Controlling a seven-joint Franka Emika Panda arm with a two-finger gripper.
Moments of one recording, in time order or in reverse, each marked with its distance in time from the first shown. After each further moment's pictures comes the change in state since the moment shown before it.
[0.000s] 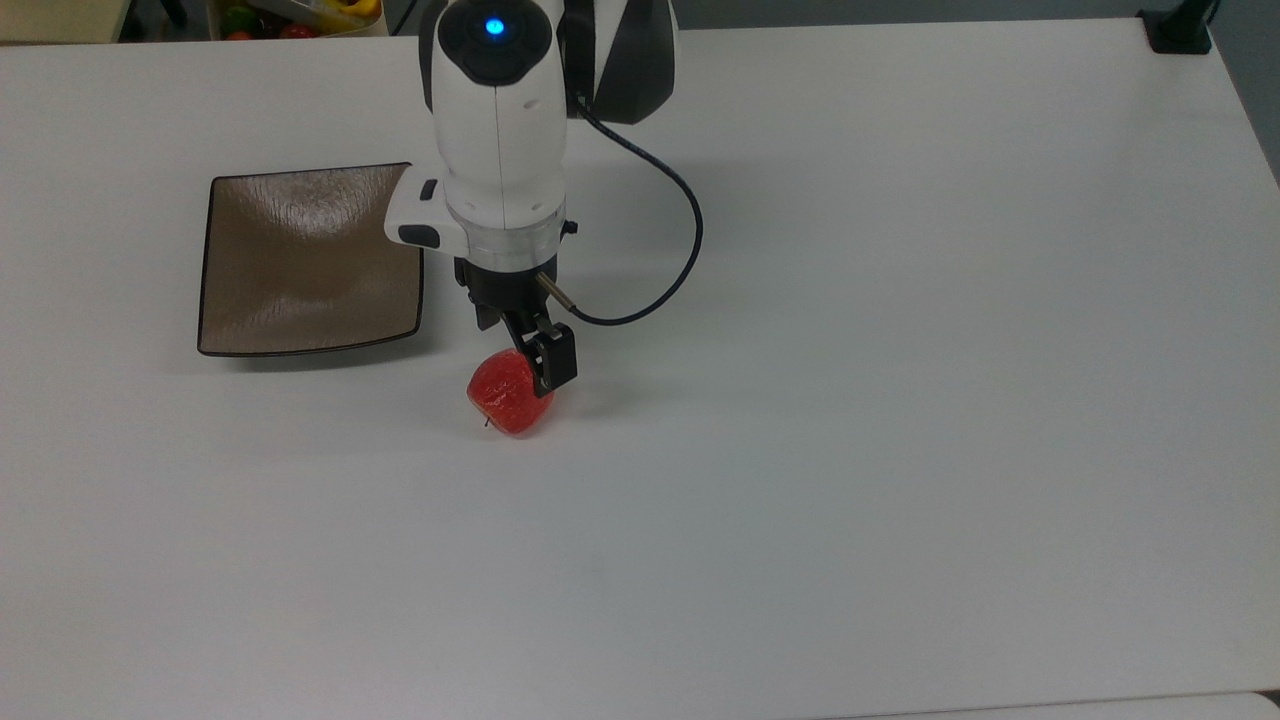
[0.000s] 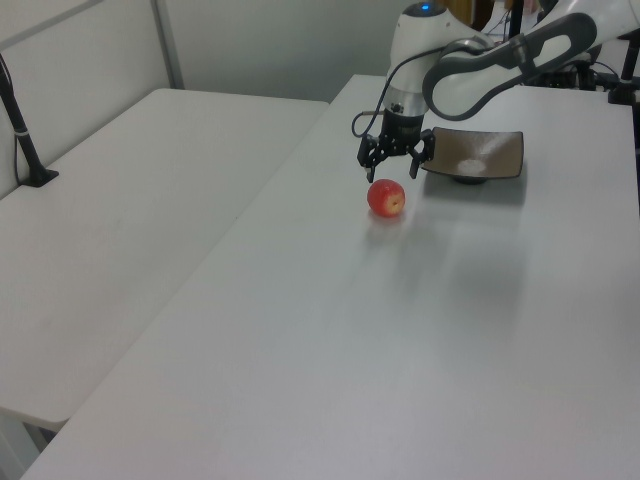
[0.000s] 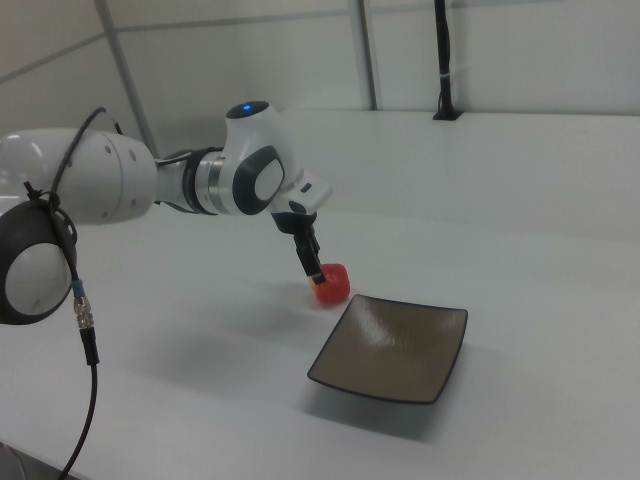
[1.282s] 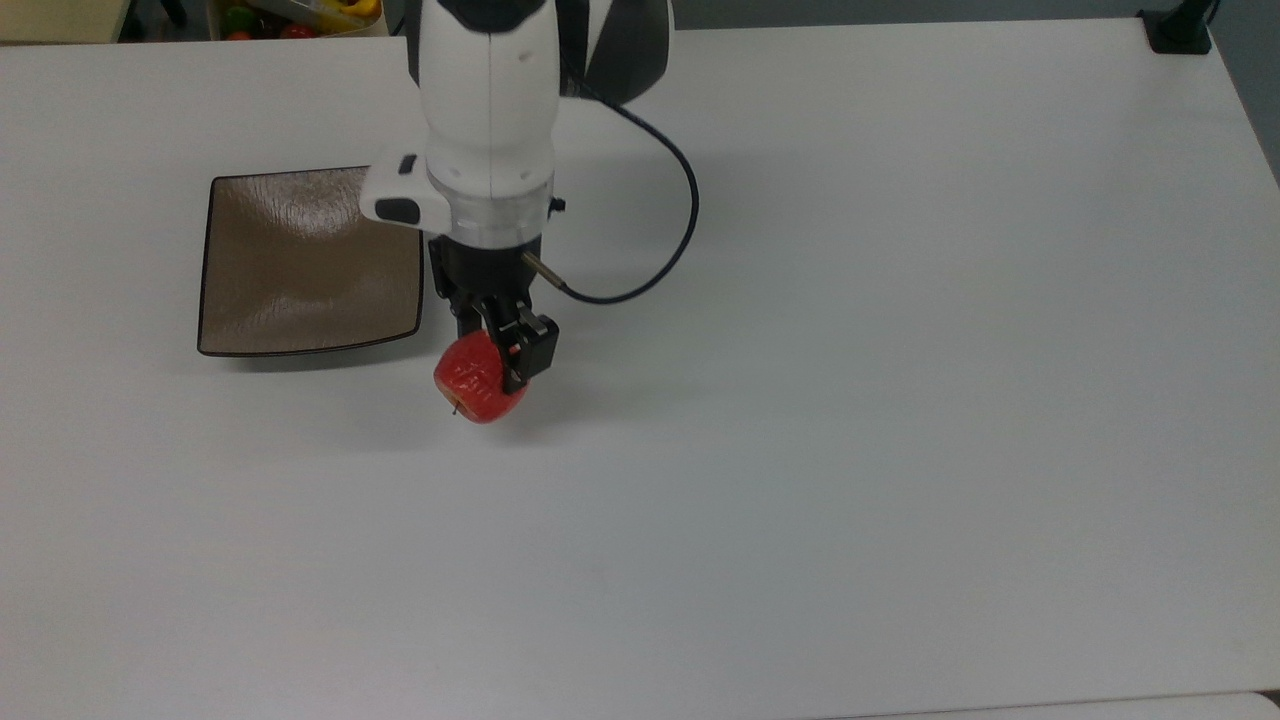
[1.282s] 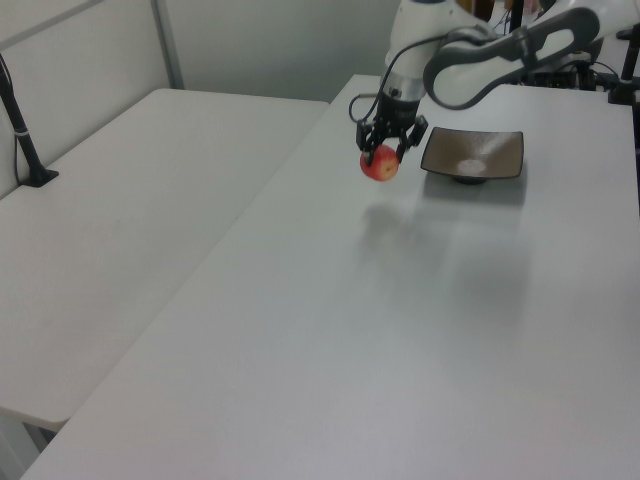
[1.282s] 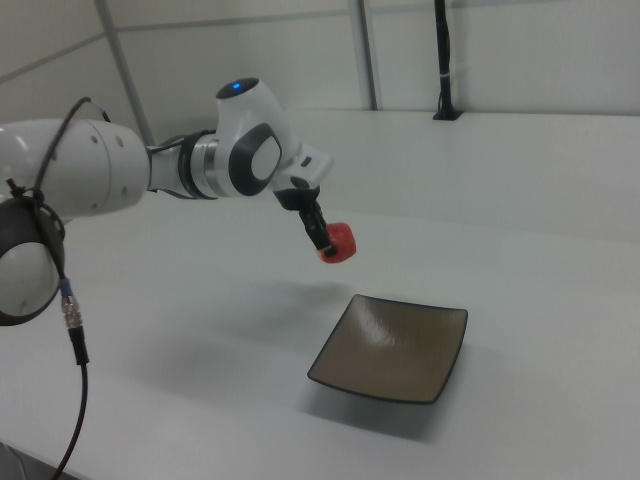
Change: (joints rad) arm -0.011 -0.038 -0.002 0.028 -0.057 0.027 -0.034
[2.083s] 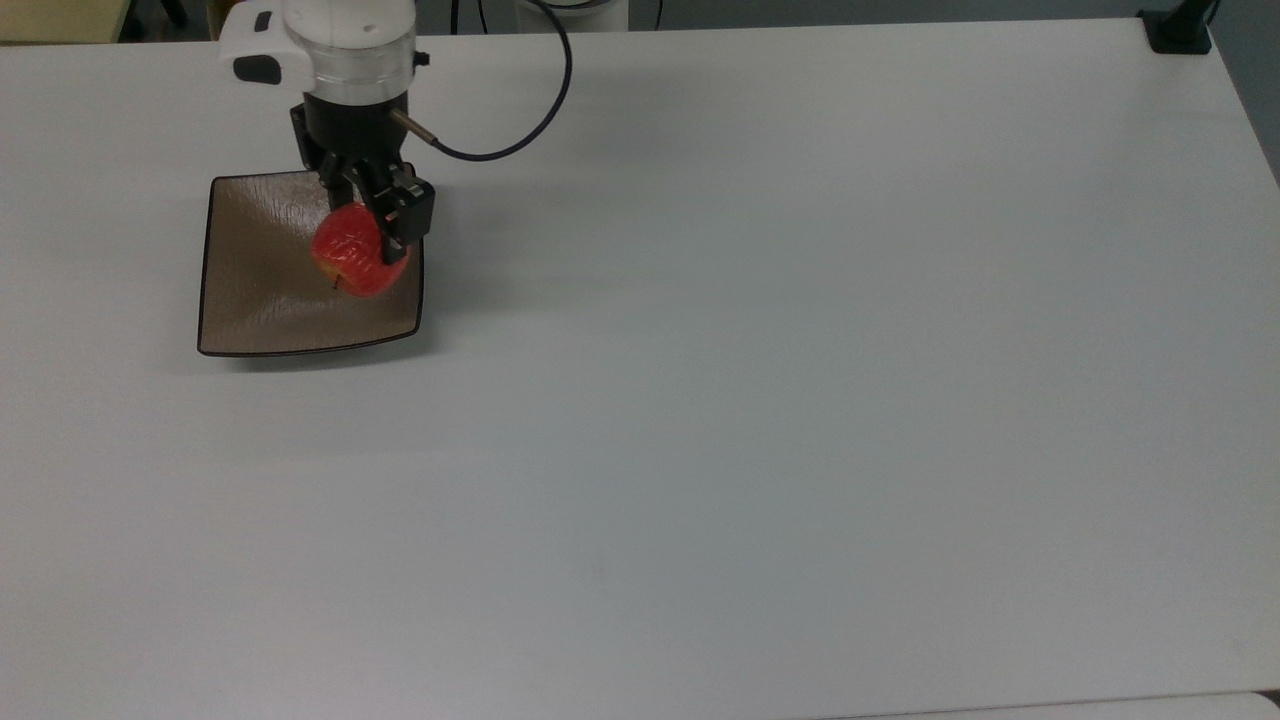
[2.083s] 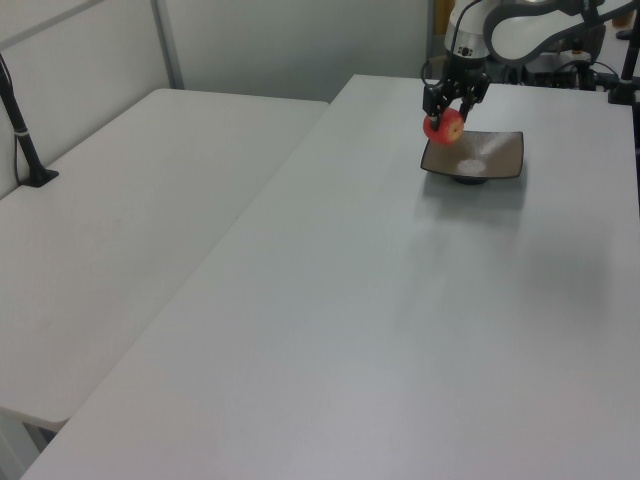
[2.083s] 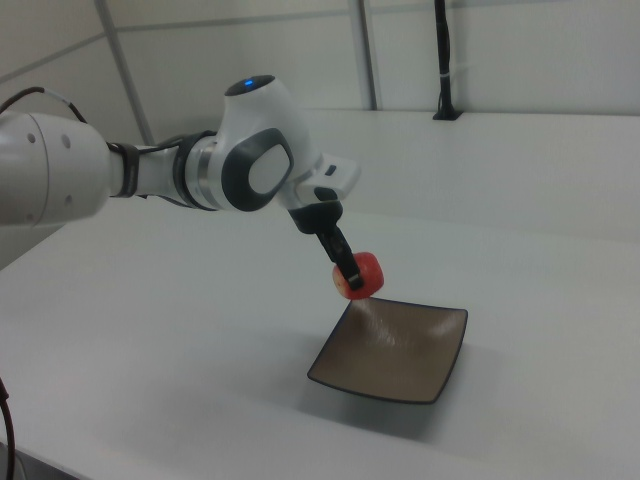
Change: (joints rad) arm -0.092 -0.273 -0.081 -0.285 0.000 -0.050 -0.312
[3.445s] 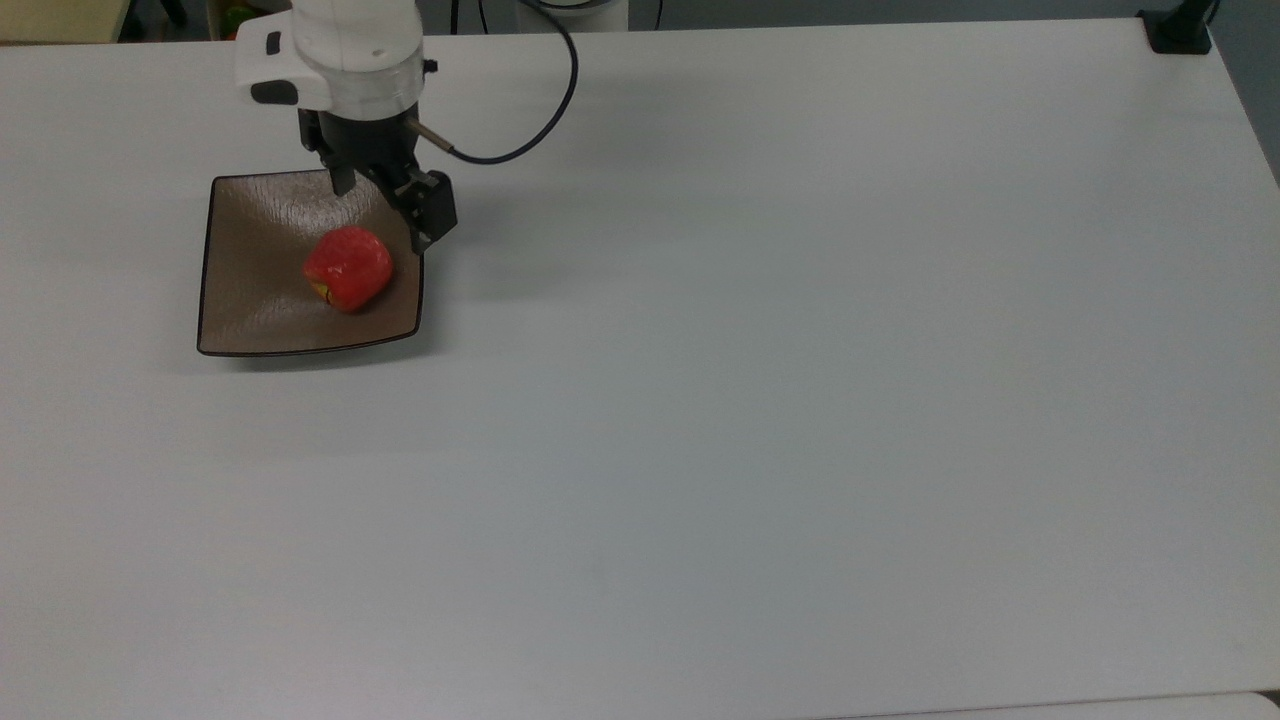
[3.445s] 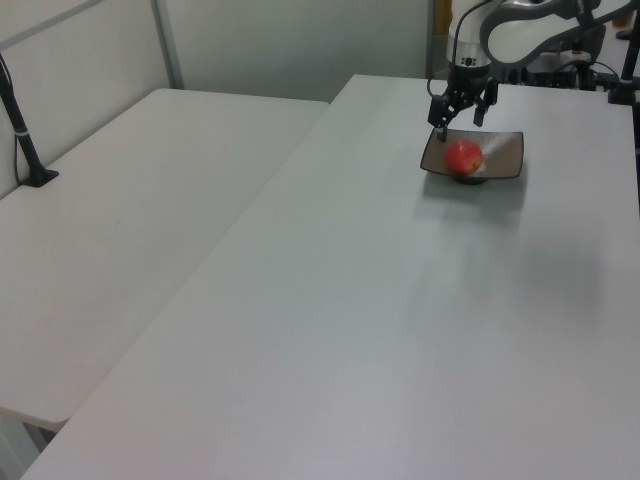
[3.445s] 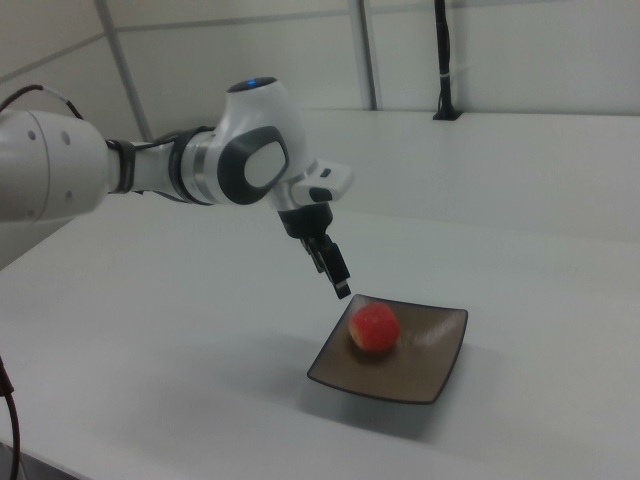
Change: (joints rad) arm 0.006 0.011 0.015 0.021 0.000 -0.128 -0.072
